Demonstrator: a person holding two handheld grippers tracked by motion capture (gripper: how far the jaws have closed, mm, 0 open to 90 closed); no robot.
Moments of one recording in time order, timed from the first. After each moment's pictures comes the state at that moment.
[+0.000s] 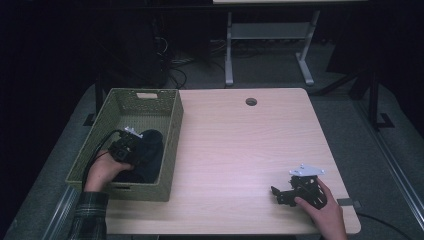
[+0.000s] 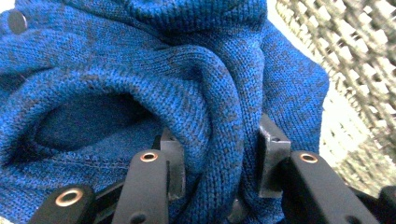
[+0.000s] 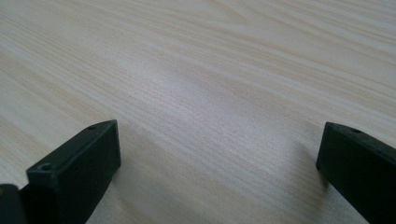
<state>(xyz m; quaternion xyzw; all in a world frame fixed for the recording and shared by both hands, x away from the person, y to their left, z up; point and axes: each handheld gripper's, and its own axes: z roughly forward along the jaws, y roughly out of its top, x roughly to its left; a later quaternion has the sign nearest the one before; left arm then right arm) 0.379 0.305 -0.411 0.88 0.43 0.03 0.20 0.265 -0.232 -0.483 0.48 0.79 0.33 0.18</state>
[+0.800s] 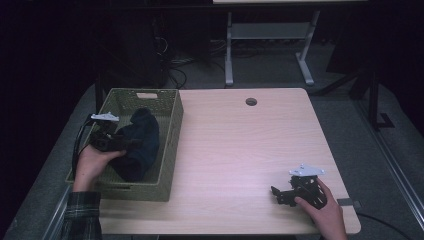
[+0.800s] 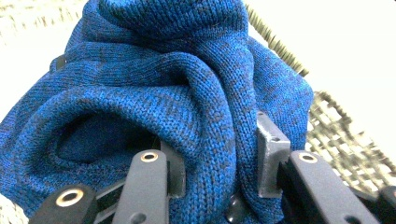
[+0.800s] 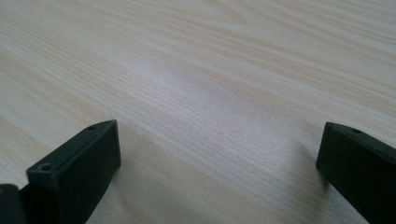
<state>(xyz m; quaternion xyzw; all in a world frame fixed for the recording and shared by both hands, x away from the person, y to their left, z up) 0.366 0.334 -0.353 0.80 0.45 0.08 0.38 0.265 -0.232 -0.483 0.48 0.79 0.33 0.18</state>
